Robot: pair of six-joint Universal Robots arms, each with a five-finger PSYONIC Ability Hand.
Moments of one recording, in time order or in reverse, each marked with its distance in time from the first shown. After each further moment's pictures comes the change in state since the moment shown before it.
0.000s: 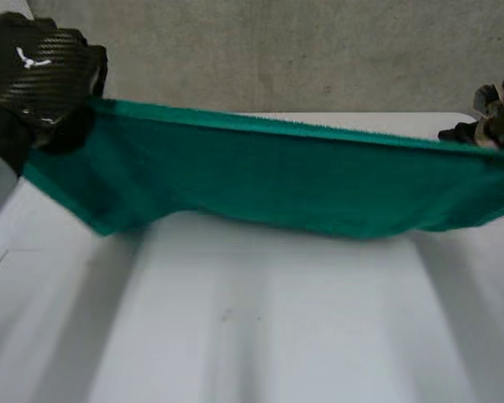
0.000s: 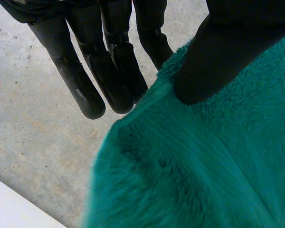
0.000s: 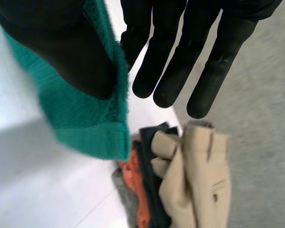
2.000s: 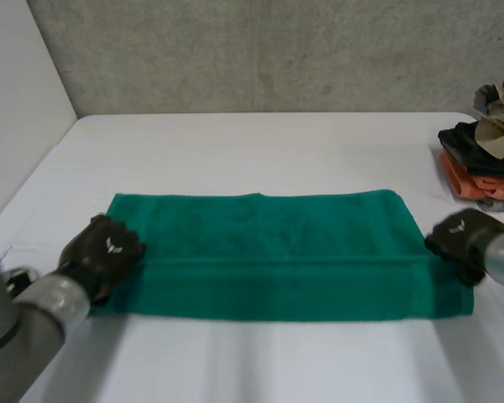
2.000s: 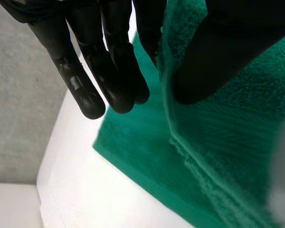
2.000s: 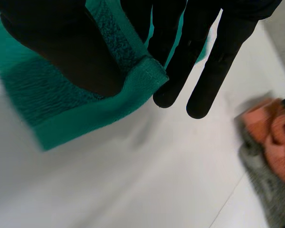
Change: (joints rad) left arm 0.059 -0.366 -0.335 0.146 0.007 0.381; right arm 0.063 0.314 0.359 -0.392 0.081 0.037; left_hand 0.000 0.004 0.004 0.002 0.013; right_hand 0.000 0.001 0.001 0.003 0.029
